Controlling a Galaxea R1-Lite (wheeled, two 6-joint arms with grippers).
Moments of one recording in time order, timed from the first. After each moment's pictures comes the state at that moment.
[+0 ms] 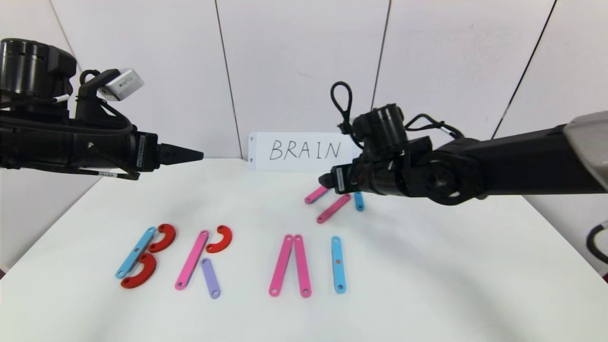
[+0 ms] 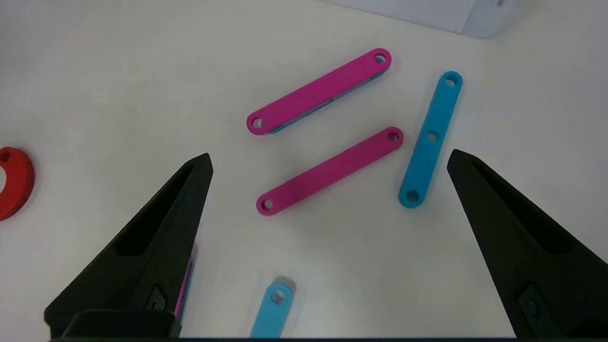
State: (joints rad) left arm -0.07 1.56 -1.24 0.16 -0.43 0.10; right arm 0.60 2.07 -1.48 -0.01 -0.21 0.21
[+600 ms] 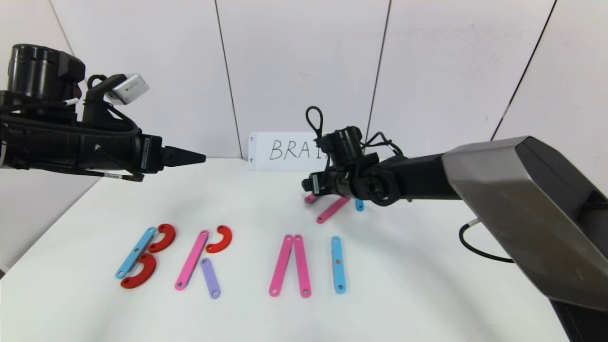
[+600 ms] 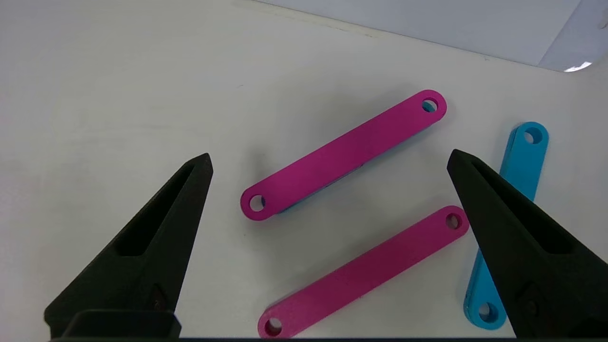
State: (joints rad) left arm -0.07 1.59 -1.25 0.16 -0.43 0.10; right arm 0.60 2.38 -1.79 -0.01 -0.23 0.22
